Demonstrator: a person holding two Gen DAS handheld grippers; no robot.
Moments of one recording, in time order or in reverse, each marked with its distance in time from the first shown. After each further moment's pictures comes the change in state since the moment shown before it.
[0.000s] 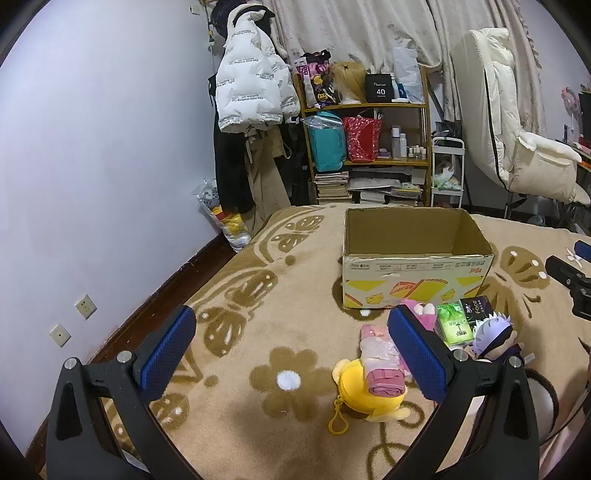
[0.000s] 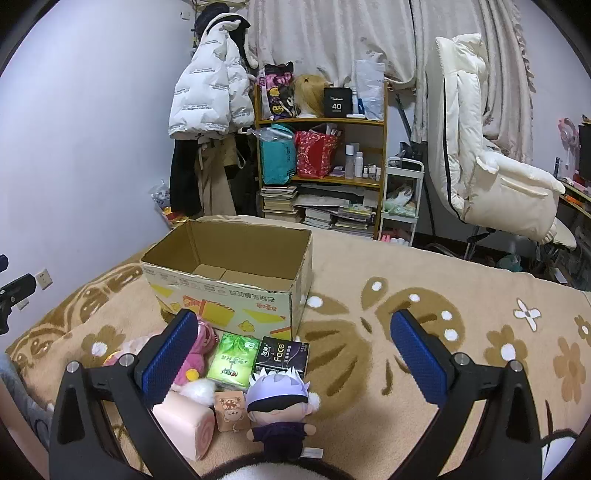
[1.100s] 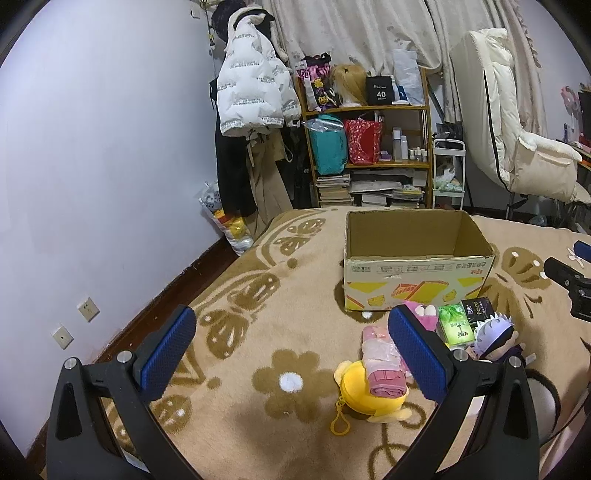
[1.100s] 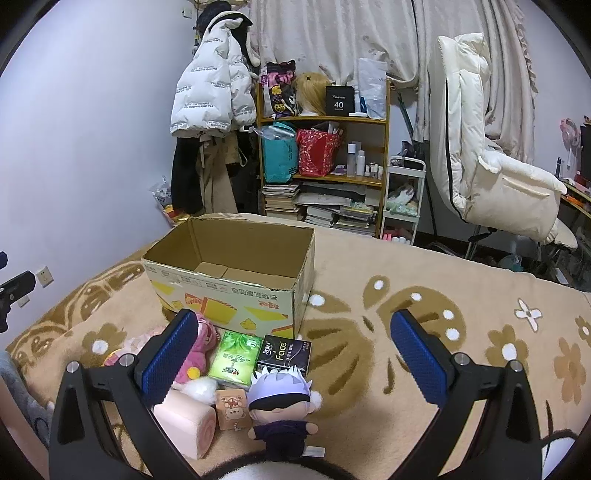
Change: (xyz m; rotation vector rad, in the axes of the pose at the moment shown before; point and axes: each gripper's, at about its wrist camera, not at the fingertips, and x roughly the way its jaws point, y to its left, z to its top) left arm 0.000 0.002 -0.002 0.008 -0.018 0.011; right arm 0.000 0.008 0.000 -0.006 0.011 -0.002
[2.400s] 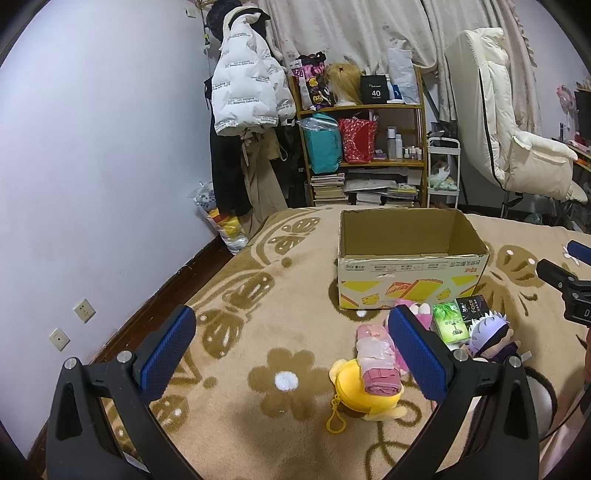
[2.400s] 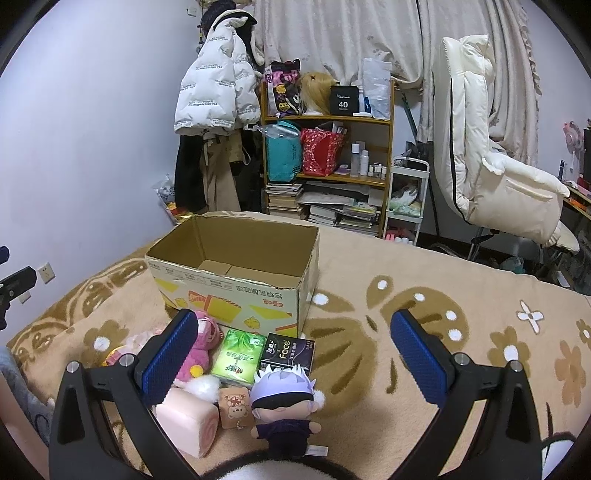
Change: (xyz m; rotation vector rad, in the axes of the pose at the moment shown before) left arm -0.005 -0.005 0.001 0.011 0.004 -0.023; right arm 0.002 0.003 -0.004 -0.015 -0.001 0.009
